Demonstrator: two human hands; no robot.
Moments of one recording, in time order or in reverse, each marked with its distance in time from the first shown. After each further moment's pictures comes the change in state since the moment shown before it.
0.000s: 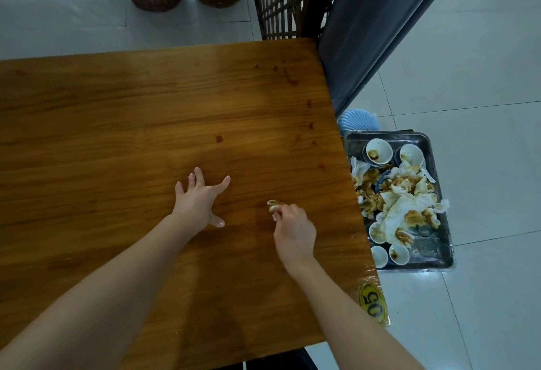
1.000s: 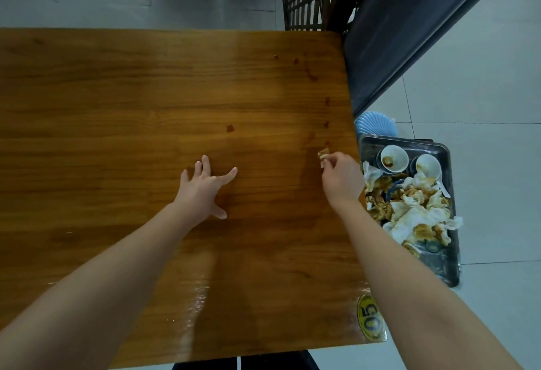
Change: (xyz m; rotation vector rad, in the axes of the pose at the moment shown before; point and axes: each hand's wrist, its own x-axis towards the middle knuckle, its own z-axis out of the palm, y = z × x) left_hand -0.005 0.003 -0.003 -0.045 -0.007 -0.024; right_hand 0.122 0.044 -0.051 -0.050 0.131 0.062
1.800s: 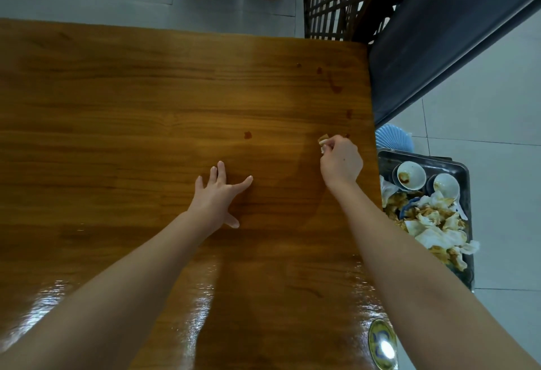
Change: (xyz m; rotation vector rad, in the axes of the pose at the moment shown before) left_hand 0.006 -0.003 0.010 -0.039 0.031 0.003; right_hand 0.051 -0.052 0.027 0.023 0.015 -0.044
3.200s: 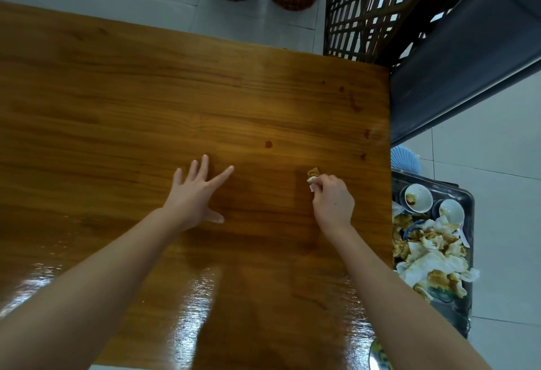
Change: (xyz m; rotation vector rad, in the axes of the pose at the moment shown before) left_hand -0.018 -0.072 0.002 -0.039 0.169 -0.076; right_hand -0.067 -0.023 0.001 -0.132 -0.141 -0.222
